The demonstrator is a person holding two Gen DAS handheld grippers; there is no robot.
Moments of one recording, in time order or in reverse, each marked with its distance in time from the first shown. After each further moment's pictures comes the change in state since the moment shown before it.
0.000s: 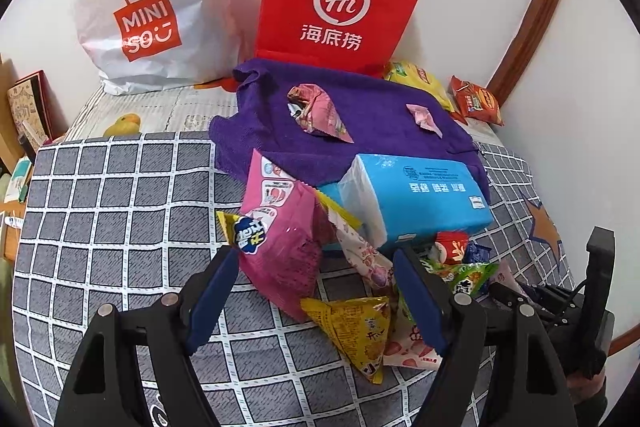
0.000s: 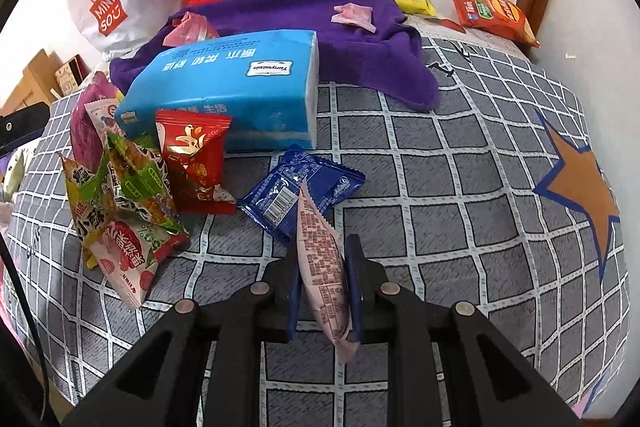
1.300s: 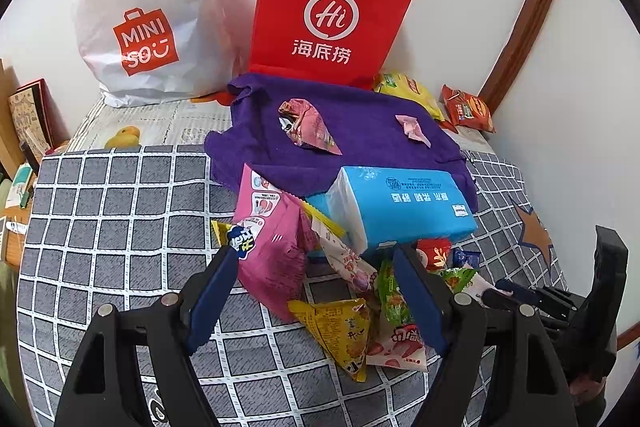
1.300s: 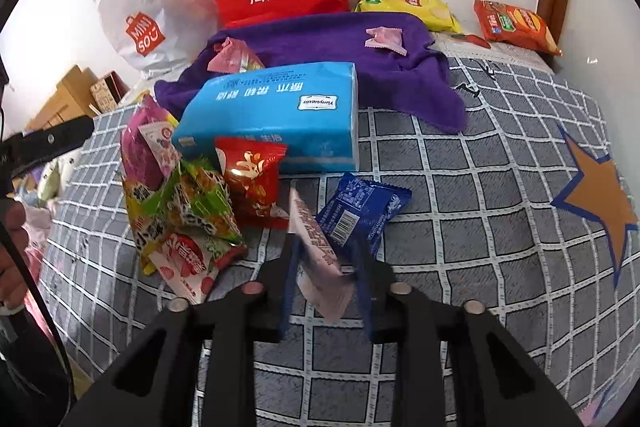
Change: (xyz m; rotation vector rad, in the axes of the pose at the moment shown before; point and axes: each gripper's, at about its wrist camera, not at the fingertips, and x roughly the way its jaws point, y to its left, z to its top) left arm -0.015 -0.009 0.003 0.011 -0.029 -0.010; right arm -0.028 0.007 0.006 0.000 -0.041 0.132
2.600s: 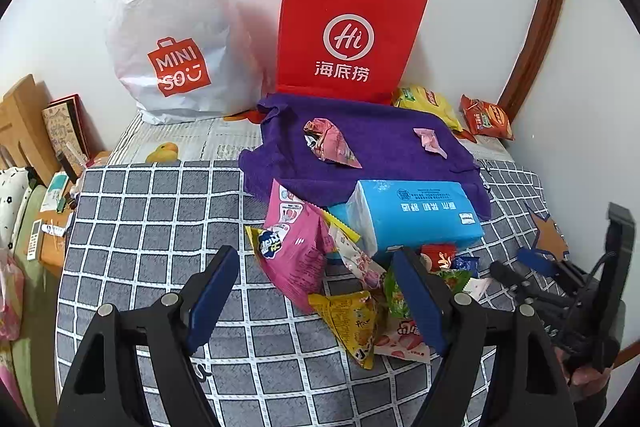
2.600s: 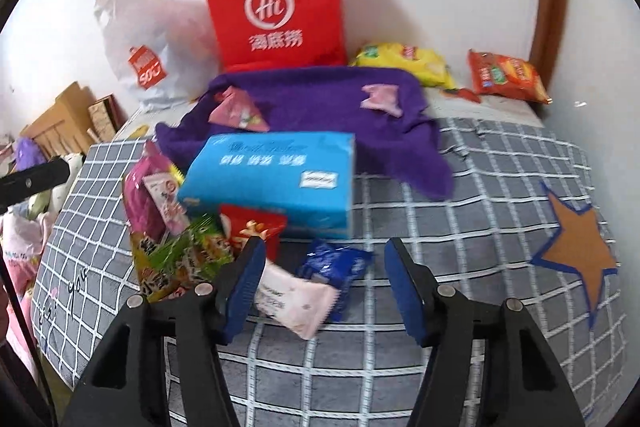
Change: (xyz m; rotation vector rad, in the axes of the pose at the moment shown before) left arm -0.038 -0.013 0.003 0.001 -0.039 0.123; right arm -0.016 0.009 0.026 -0.032 -0.125 -0.026
